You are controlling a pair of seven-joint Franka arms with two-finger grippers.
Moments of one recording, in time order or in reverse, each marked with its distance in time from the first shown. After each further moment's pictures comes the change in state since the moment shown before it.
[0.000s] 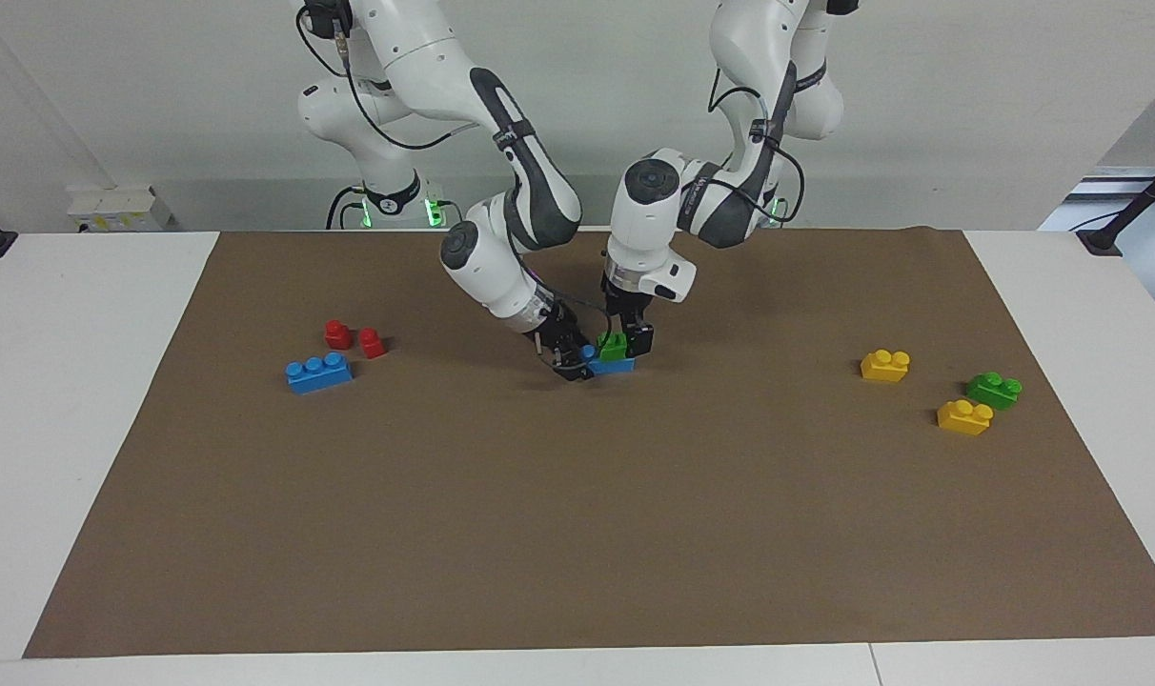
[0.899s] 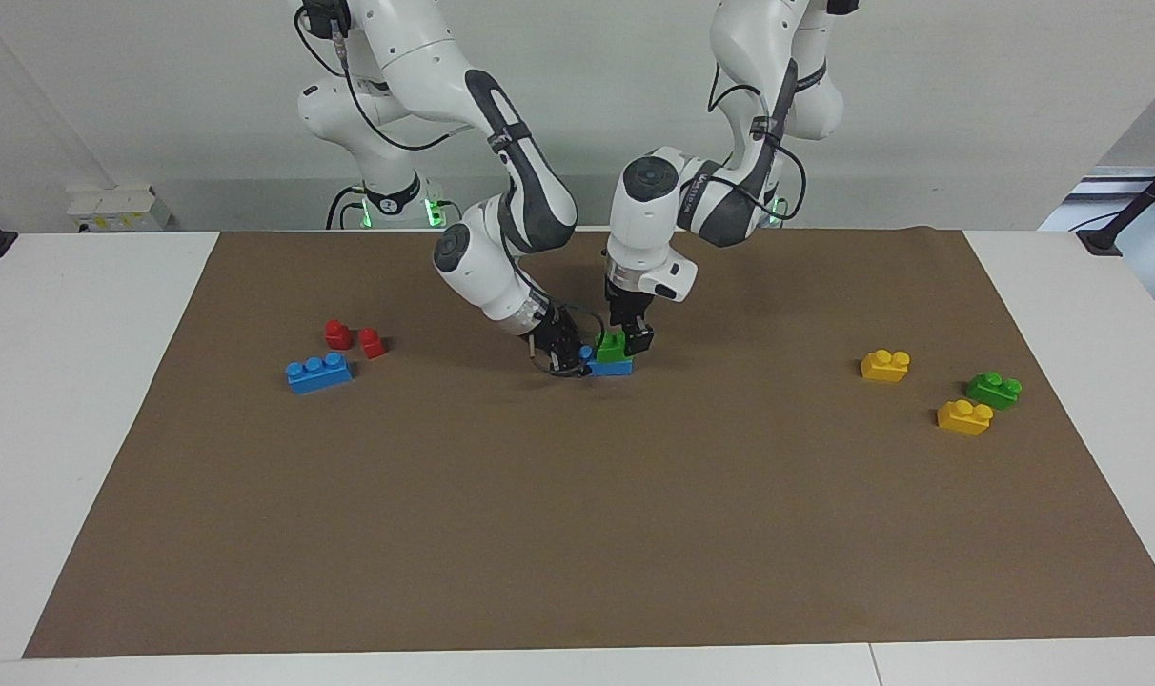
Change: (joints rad) left arm -0.002 0.000 0.009 0.019 0.040 -0.006 0.001; right arm -0.007 0.000 -0.005 0.000 0.037 -0.003 -0.007
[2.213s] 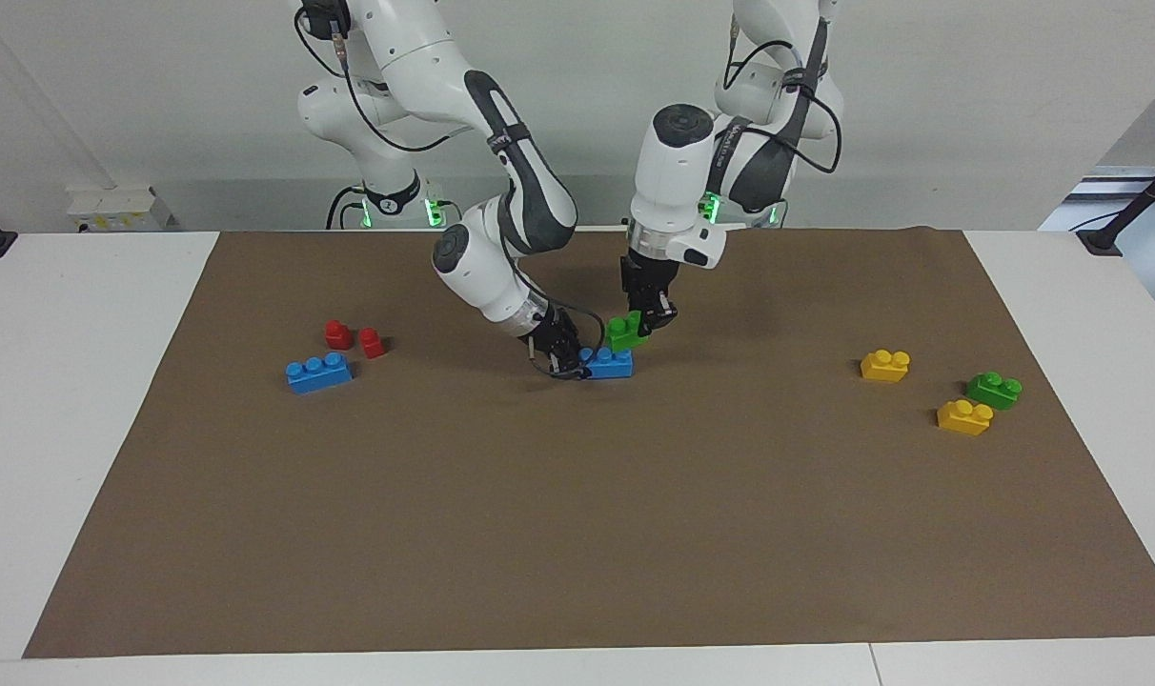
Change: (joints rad) left arm 0.050 -0.136 0.009 0.037 0.000 -0.092 -0.004; right arm -0.006 0.005 0.000 0.011 0.000 0.006 -0.008
